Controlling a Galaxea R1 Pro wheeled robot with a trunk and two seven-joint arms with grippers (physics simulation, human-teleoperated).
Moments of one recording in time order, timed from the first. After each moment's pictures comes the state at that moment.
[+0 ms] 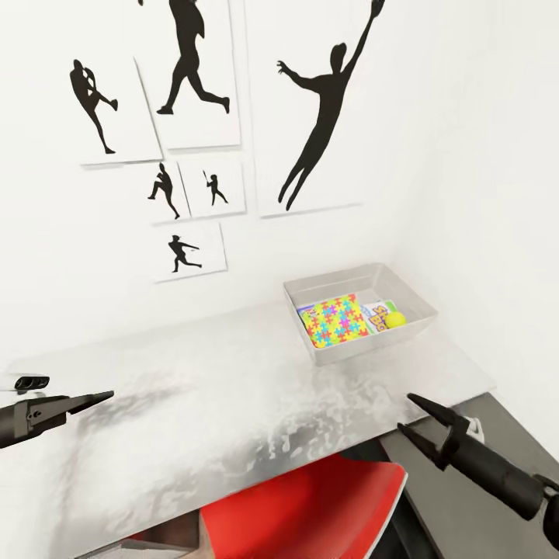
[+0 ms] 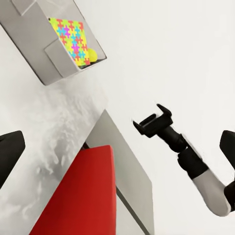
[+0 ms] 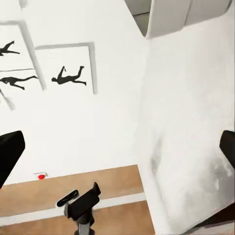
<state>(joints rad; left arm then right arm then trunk) -0.31 0.58 0.35 -1.30 0.48 0.94 -1.57 -0.06 -0.25 -0.32 -1.58 -1.68 1.04 0.13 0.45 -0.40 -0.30</state>
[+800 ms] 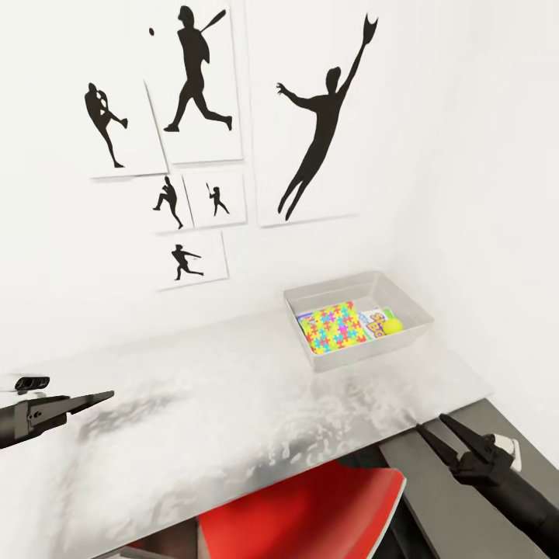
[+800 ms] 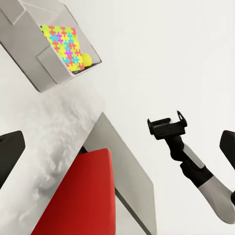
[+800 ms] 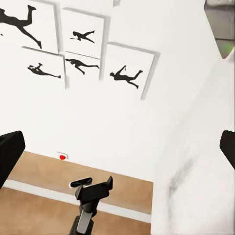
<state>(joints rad) -0.31 0.58 0.34 -1.30 0.48 0.93 -1.57 0.06 -0.24 -0.37 -1.58 -1.21 0.89 0.85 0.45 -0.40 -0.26</state>
